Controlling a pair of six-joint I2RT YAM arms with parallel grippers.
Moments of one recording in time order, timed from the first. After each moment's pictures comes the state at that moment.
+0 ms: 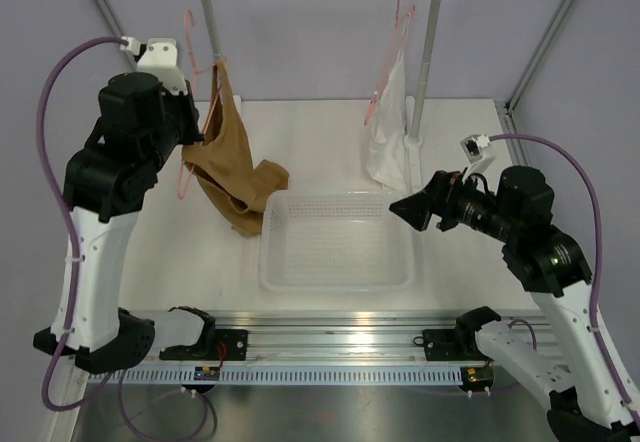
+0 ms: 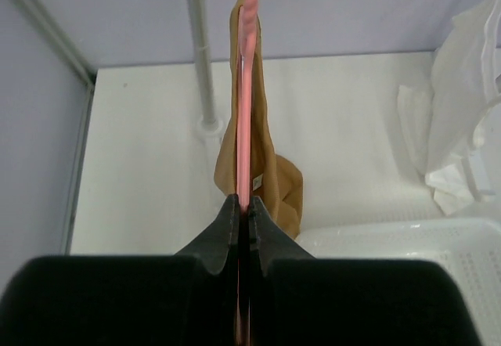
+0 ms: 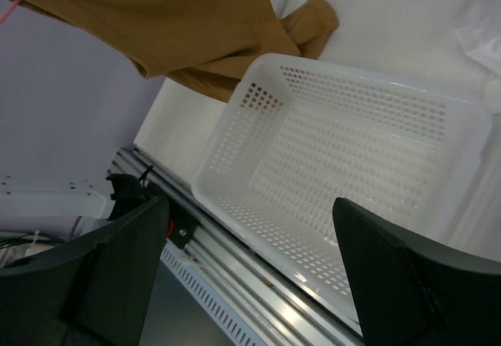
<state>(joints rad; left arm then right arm) -0.35 1.33 2.01 -1.00 -0.25 -0.11 0.38 0.73 1.15 -0.73 -0.39 0.49</state>
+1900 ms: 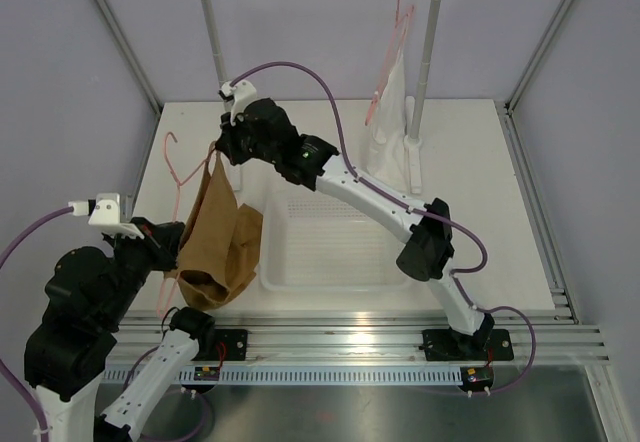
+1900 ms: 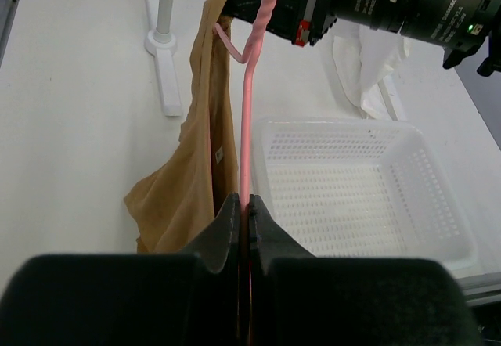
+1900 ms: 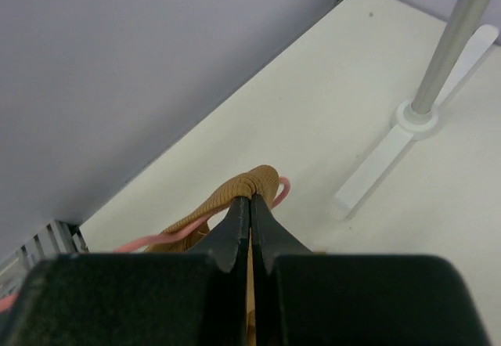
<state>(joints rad) -0.35 0.43 1.25 -1.03 -0.12 -0.31 0.99 2.20 2.29 -0.32 0.02 0.28</state>
